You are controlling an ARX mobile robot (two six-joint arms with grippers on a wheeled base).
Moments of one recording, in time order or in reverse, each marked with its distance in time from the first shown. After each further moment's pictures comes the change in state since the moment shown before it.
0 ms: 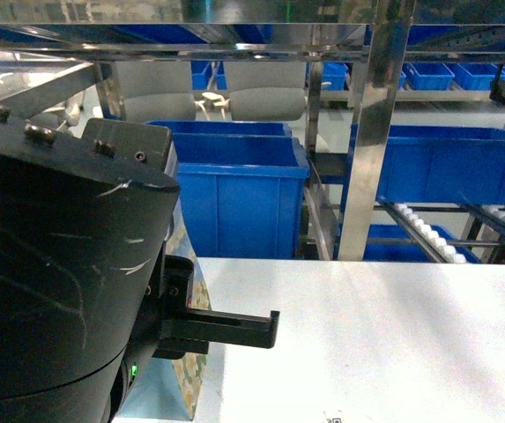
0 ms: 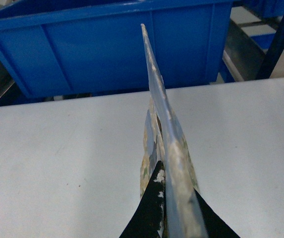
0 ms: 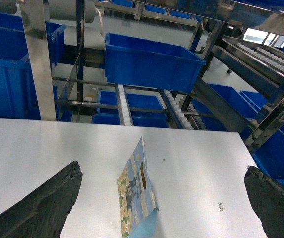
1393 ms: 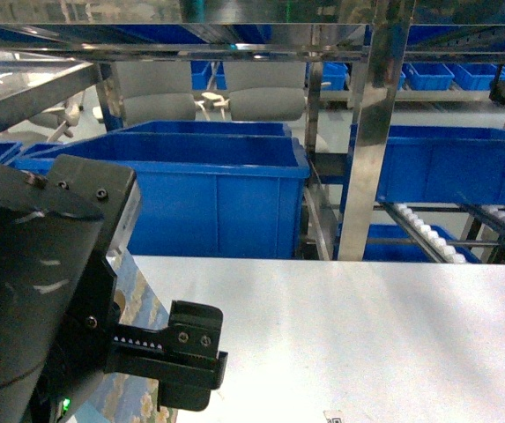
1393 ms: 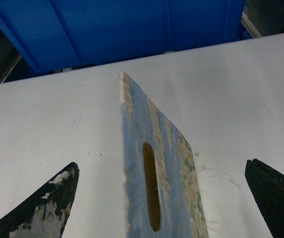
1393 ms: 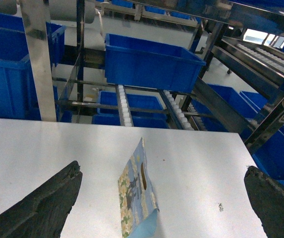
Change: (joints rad) left arm 0.066 -0.066 -0.048 -0.131 0.073 0.033; right arm 0.000 0.000 0.000 0.001 0.000 0.000
